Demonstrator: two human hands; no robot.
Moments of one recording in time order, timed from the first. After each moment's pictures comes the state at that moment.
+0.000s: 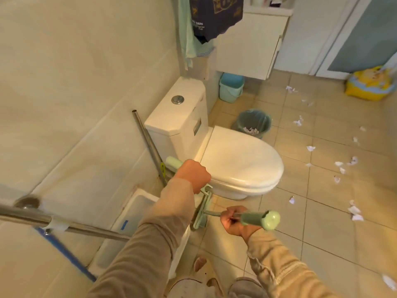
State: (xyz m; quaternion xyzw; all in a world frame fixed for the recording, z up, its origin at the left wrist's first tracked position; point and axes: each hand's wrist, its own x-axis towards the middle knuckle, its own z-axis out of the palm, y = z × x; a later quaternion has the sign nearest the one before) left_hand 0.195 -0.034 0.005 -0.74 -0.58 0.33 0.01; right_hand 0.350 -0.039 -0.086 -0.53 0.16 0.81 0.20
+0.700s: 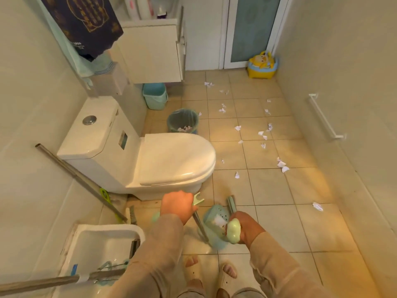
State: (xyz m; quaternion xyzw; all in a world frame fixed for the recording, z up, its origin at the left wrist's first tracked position) left_hand 0.363 -0.076 -0.036 -0.73 -0.65 0.19 -0.11; right_hand 0.531 -0.096 -0.060 -0.67 -0.06 0.71 0.21
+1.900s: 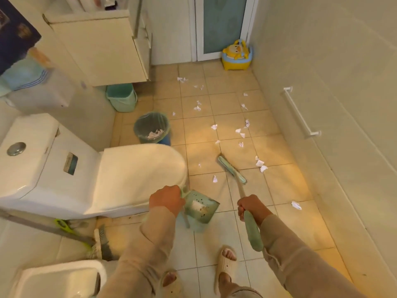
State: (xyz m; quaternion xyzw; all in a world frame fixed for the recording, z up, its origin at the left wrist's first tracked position) left_hand 0.470 0.072 -0.054 -0.66 -0.70 0.17 -0.21; right_hand 0.686 0.057 -0.093 -0.76 -0.17 0.60 0.17
